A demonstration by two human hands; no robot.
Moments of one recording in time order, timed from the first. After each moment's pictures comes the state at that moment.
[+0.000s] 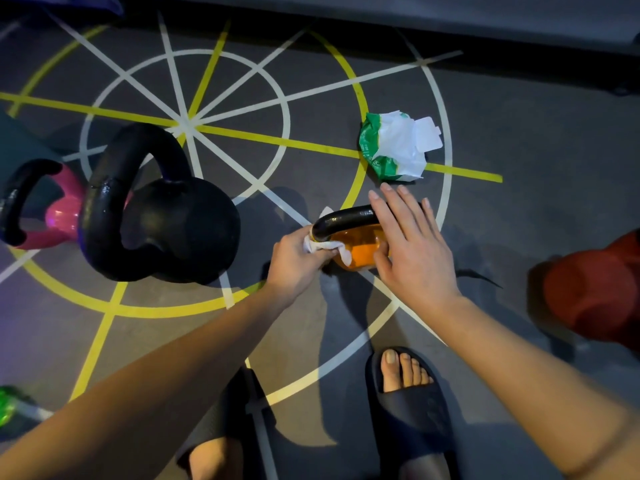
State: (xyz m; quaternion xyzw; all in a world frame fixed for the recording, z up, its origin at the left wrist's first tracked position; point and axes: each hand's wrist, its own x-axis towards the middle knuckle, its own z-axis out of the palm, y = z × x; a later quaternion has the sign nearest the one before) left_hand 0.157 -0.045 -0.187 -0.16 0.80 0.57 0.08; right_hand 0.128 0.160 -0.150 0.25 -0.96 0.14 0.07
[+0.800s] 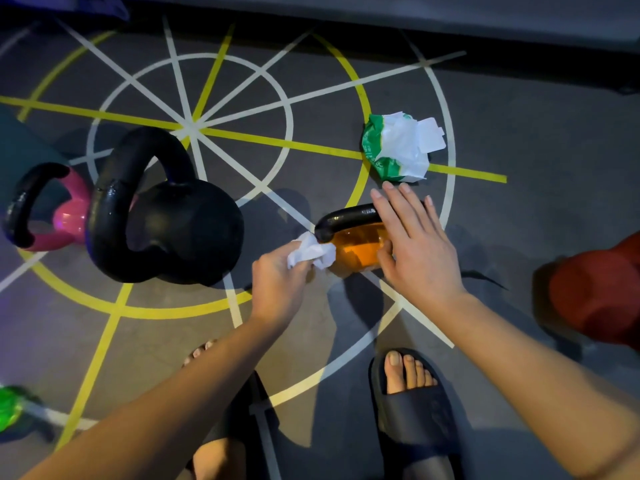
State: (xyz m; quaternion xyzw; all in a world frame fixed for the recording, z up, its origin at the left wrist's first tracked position) left_hand 0.193 -0.053 -0.170 -0.19 0.83 0.52 -0.02; right_hand 0.122 0.163 -0.152 0.26 -0.96 0.13 0.07
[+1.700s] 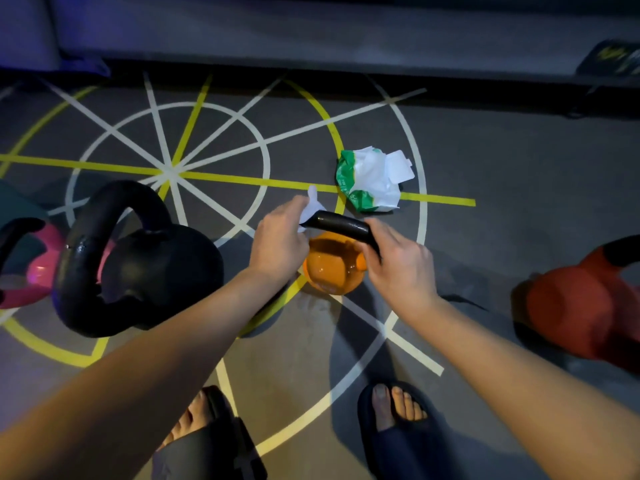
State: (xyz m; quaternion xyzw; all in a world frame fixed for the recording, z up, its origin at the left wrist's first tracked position) left_hand 0.081 -0.042 -0.131 -0.03 0.95 0.30 -0.05; right_hand 0.099 0.159 -0.137 0.16 -0.95 0.23 0.11
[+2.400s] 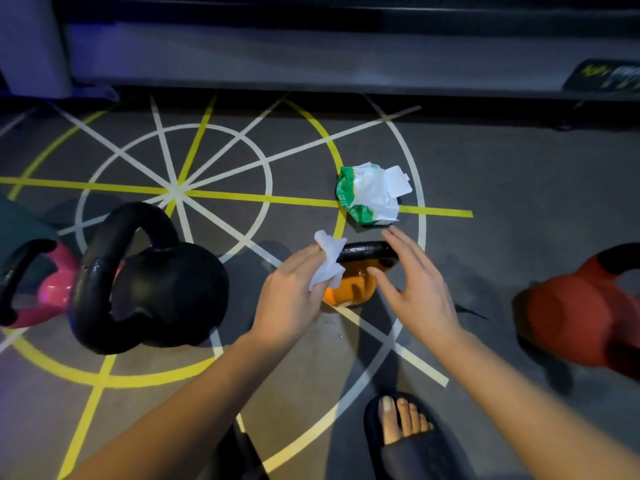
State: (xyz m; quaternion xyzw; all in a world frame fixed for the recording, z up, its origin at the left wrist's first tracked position) left_hand 0.140 -0.031 -0.122 0.08 0.94 0.33 -0.10; right_hand 0.114 0.184 -0.141 0.10 -0.93 0.35 0.05
